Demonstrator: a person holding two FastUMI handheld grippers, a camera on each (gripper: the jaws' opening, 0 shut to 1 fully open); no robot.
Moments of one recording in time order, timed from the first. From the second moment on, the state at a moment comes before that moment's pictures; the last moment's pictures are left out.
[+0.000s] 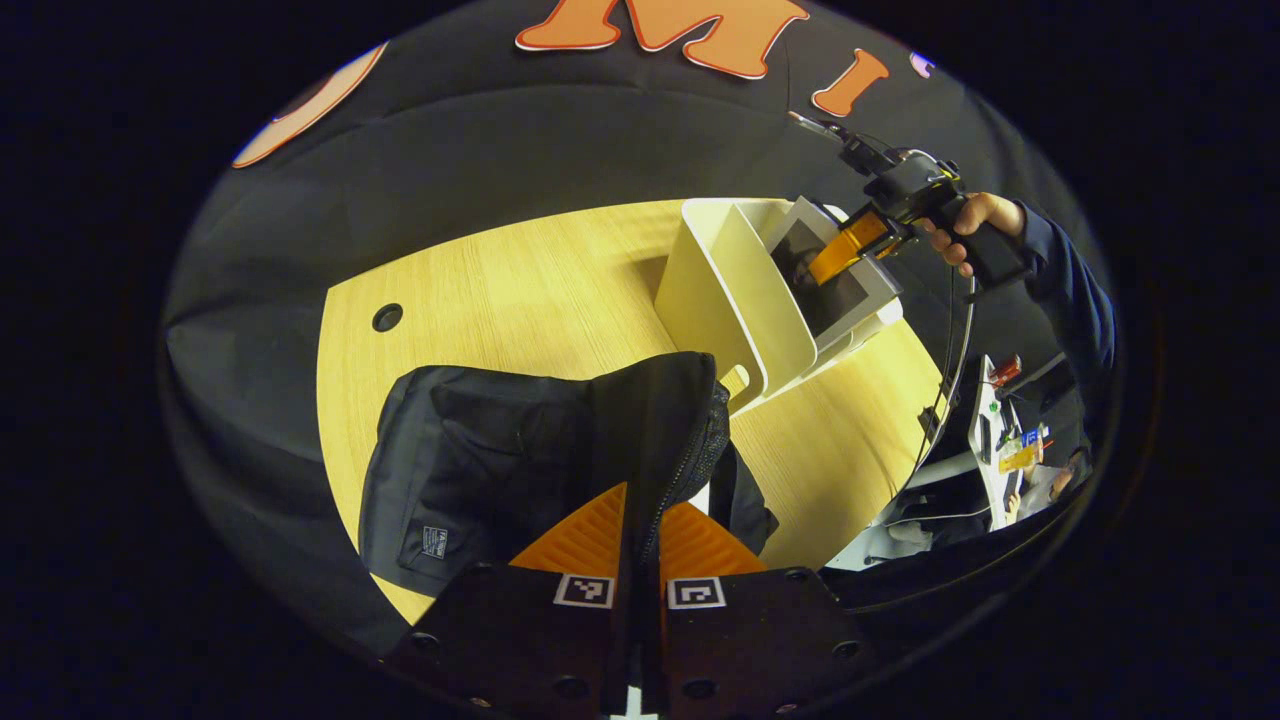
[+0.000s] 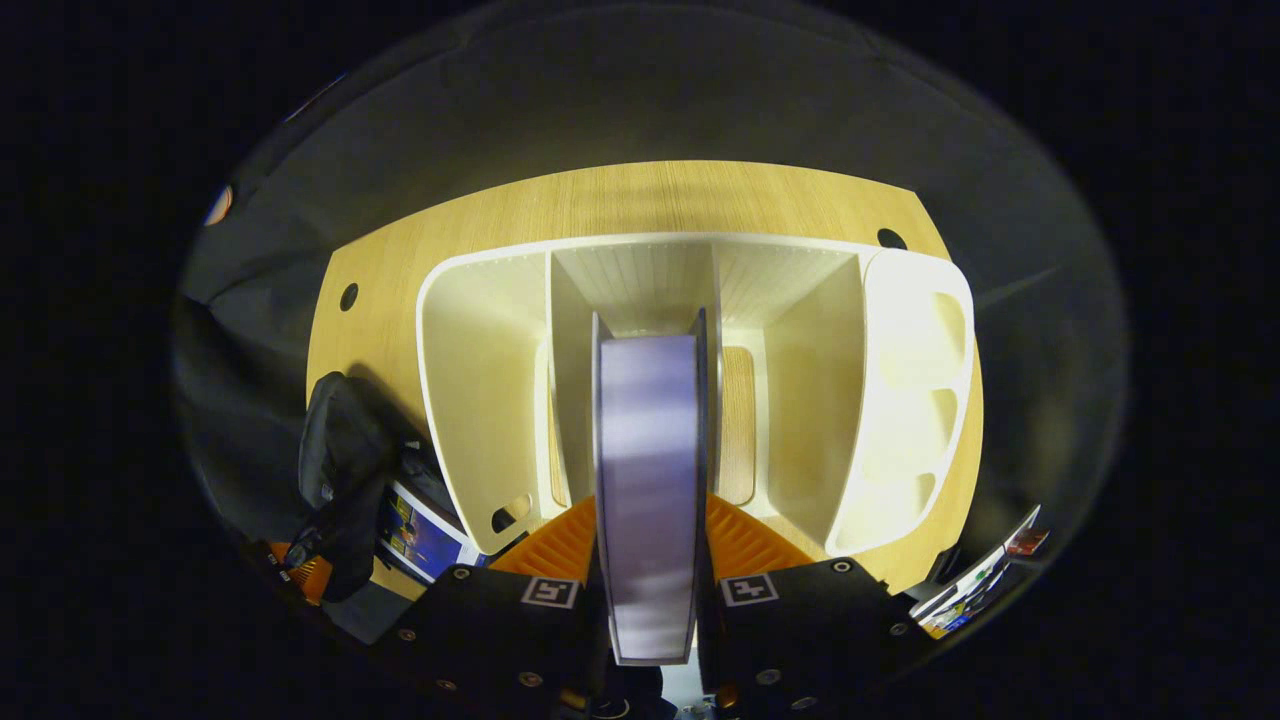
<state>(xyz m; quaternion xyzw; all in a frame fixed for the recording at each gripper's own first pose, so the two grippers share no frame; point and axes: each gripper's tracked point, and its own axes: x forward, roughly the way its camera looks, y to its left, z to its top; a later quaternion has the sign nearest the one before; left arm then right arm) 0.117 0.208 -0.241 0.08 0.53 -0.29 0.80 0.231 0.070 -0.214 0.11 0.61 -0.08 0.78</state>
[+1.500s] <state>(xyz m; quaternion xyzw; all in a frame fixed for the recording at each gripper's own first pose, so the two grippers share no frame) 0.109 0.214 -0.235 0.13 0.49 -0.39 0.77 0.024 0.139 -0.179 0.23 0.55 -0.11 0.79</state>
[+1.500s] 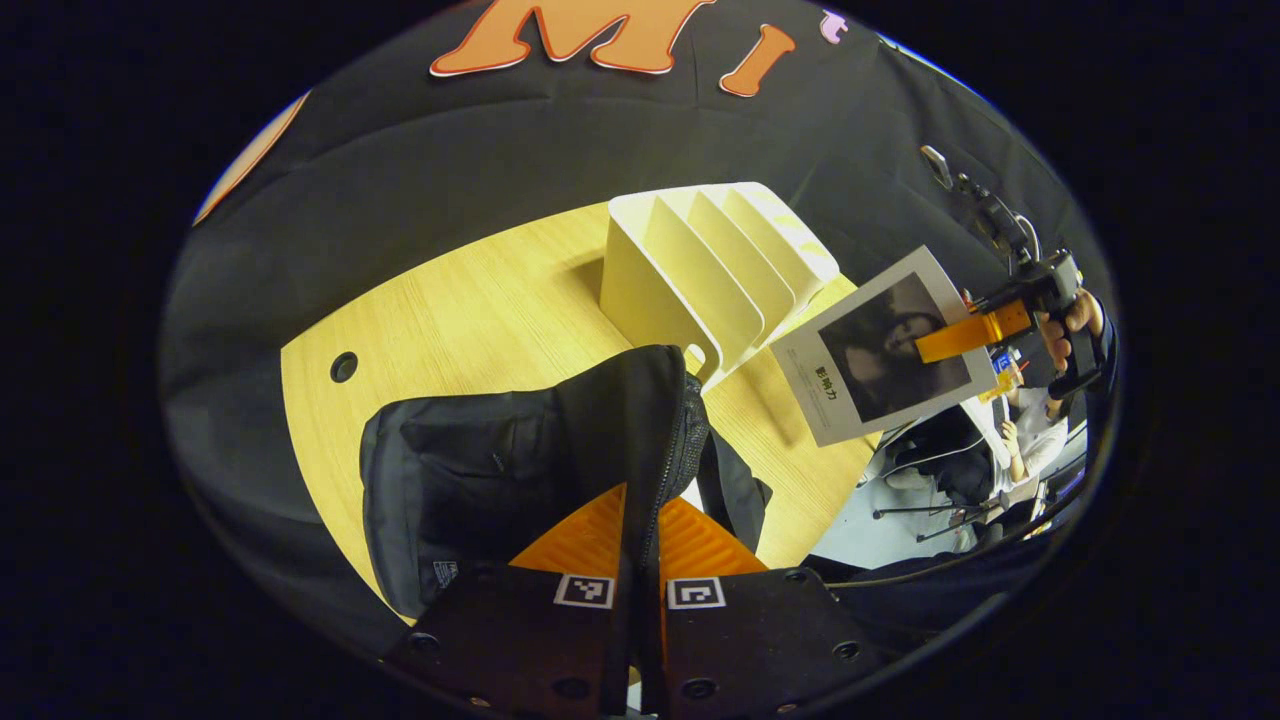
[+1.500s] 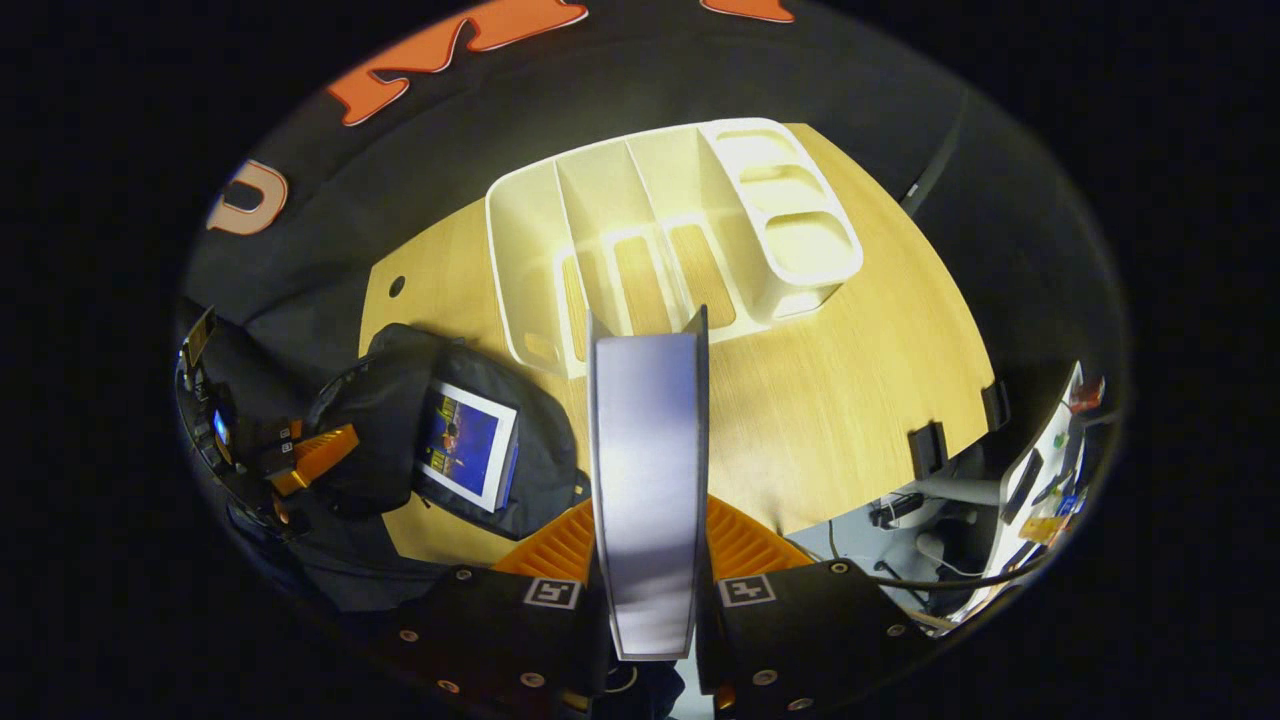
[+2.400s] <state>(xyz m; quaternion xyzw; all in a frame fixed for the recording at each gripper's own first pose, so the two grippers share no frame) 0.114 0.207 -0.220 0.12 0.49 -0.41 0.76 0.041 0.249 -0.171 0.41 0.43 0.01 0.81</state>
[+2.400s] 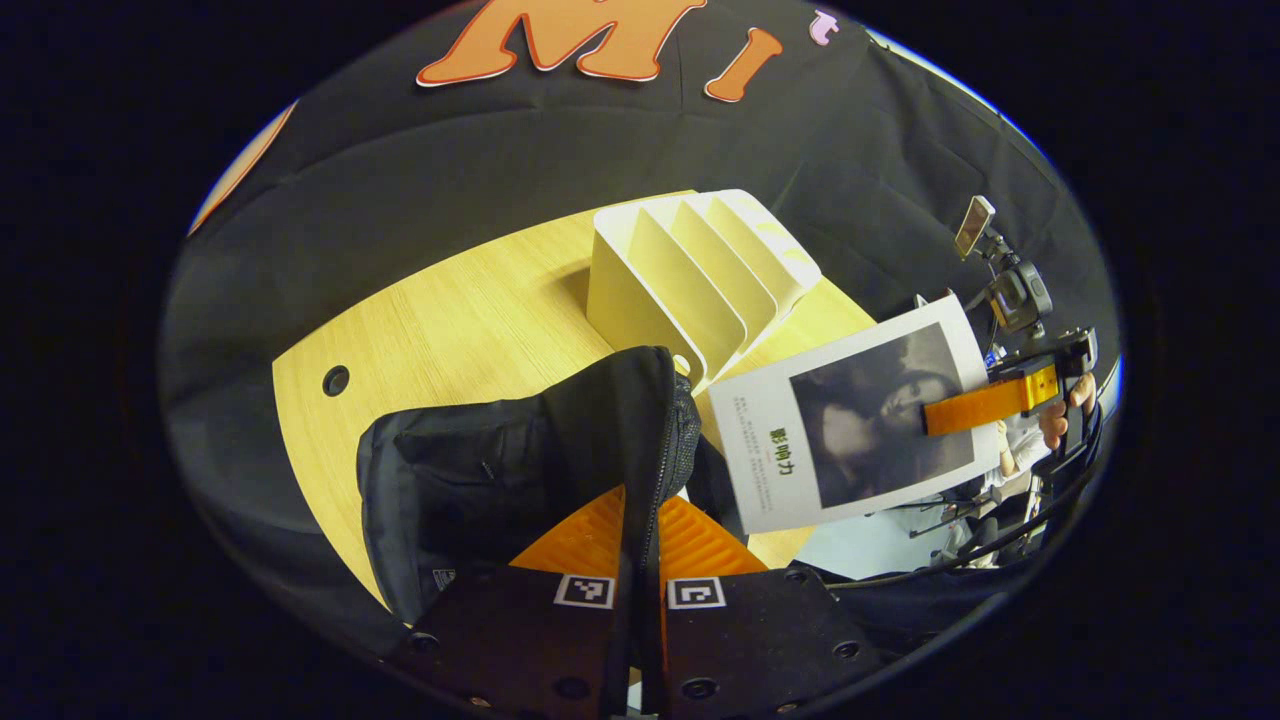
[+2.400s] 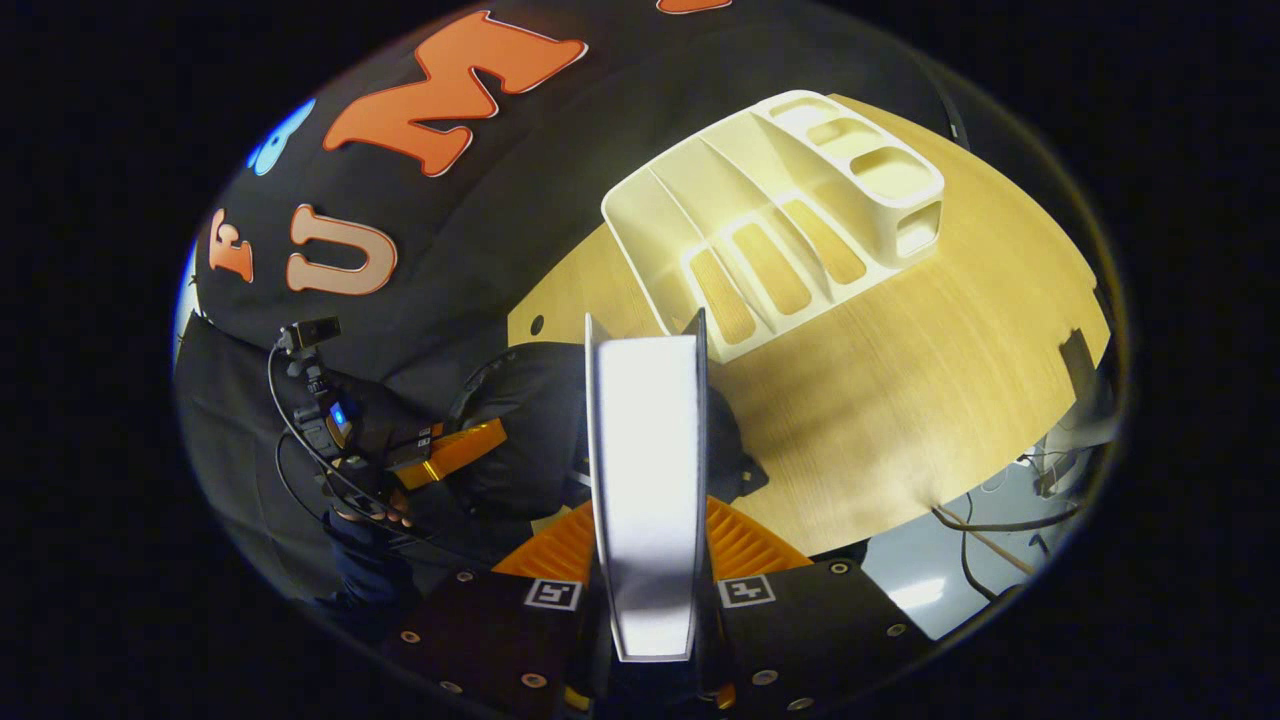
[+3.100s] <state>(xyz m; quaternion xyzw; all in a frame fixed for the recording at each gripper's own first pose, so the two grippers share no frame) 0.119 0.203 -0.216 0.06 0.48 -0.40 0.78 0.107 0.346 -0.215 0.48 0.41 0.08 0.77</state>
